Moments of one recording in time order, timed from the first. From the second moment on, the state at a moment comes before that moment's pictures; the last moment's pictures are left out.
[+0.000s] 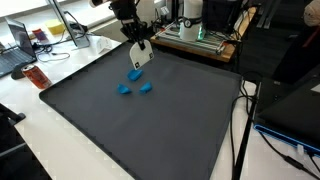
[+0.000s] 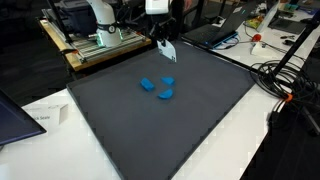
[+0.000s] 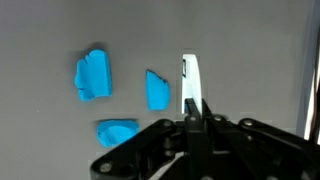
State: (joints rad) arm -0.04 0.12 -0.03 -2.14 0.29 2.13 -0.22
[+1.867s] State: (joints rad) arm -0.09 0.47 -0.01 -1.62 0.29 1.67 -0.84
